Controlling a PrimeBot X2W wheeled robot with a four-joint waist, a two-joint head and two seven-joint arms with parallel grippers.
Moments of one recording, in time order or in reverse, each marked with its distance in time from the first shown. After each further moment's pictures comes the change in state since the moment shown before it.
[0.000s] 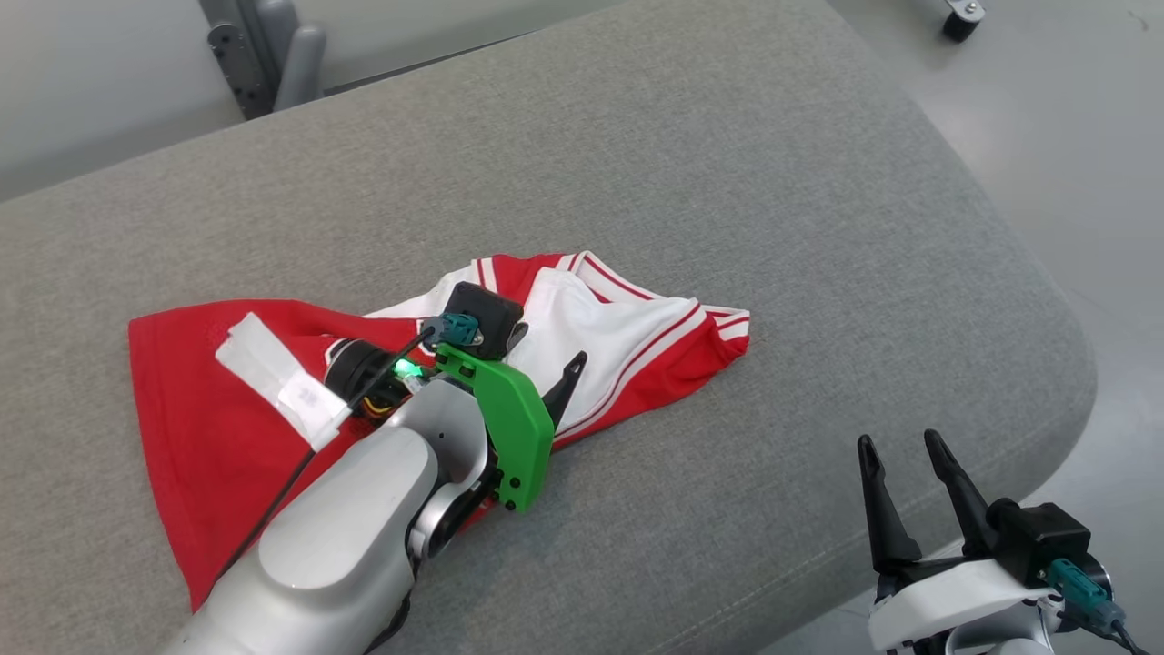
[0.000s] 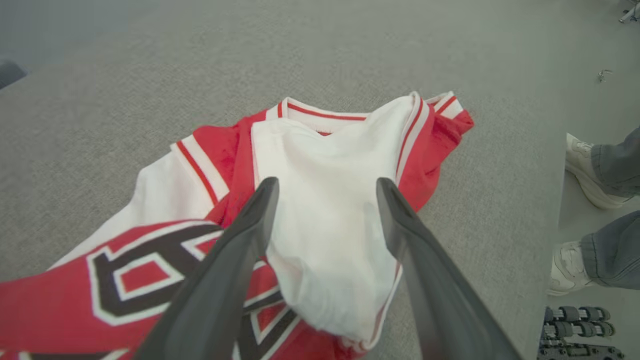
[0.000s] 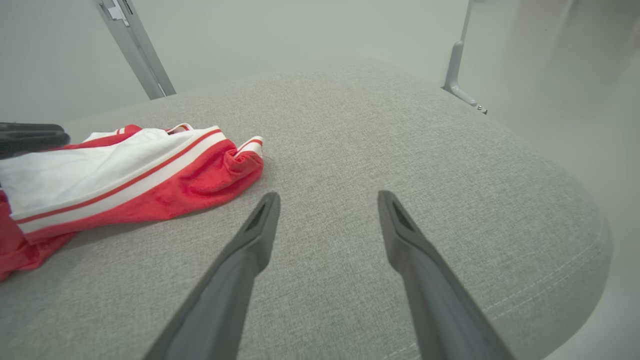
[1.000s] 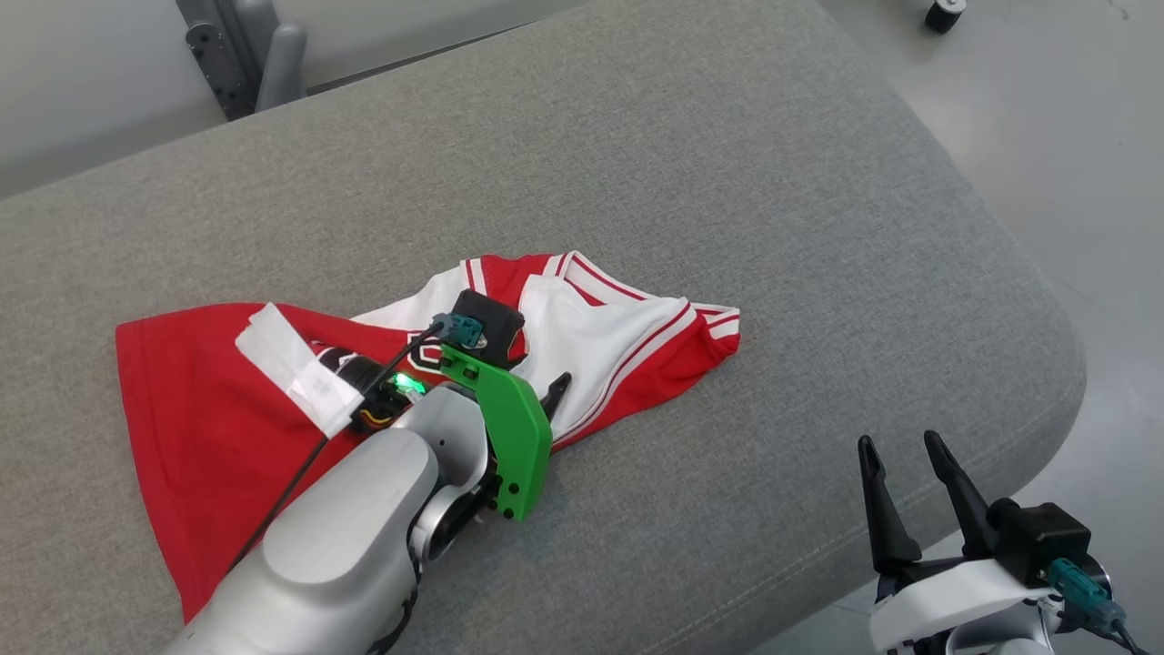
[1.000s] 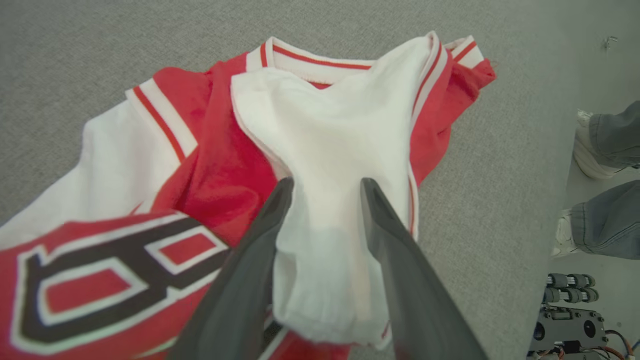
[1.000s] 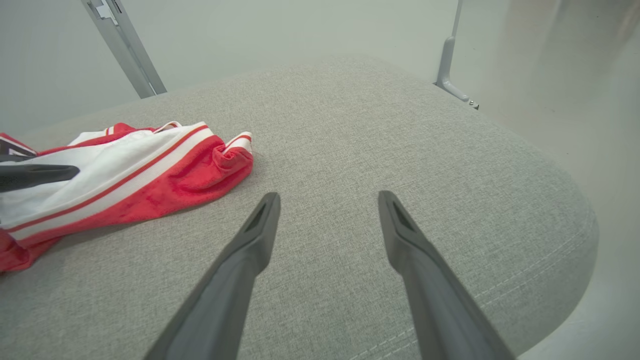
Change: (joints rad) left arm -0.017 -0.011 -0.027 0.077 -0.049 -0.013 0.079; right arm -0.002 0.000 0.001 0.006 0.007 0.000 0.000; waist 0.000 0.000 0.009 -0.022
